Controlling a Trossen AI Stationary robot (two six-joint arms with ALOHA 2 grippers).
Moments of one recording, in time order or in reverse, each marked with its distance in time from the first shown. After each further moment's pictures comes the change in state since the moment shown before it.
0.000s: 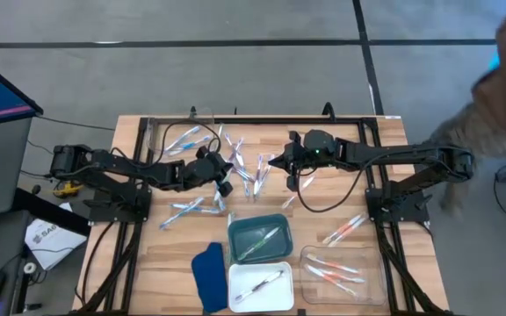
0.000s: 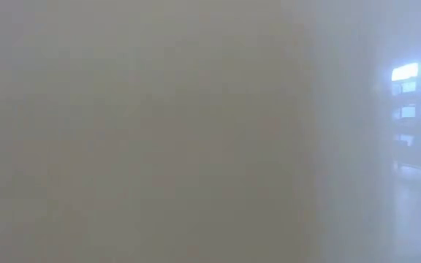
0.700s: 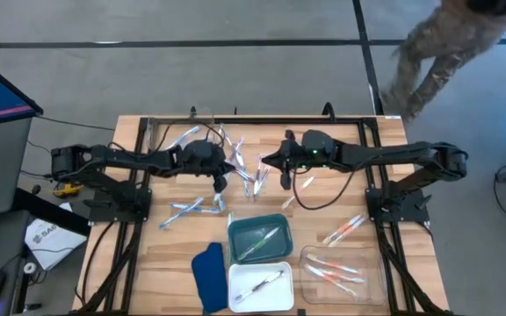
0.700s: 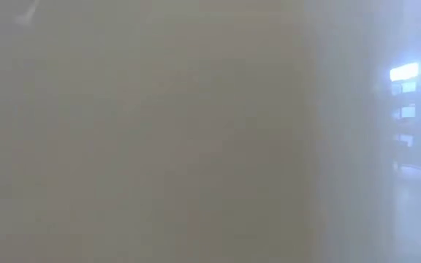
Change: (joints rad) left arm 0.215 -0.001 0.000 -0.024 0.518 0.087; right arm -0.001 0.083 -0.001 0.207 0.000 0.126
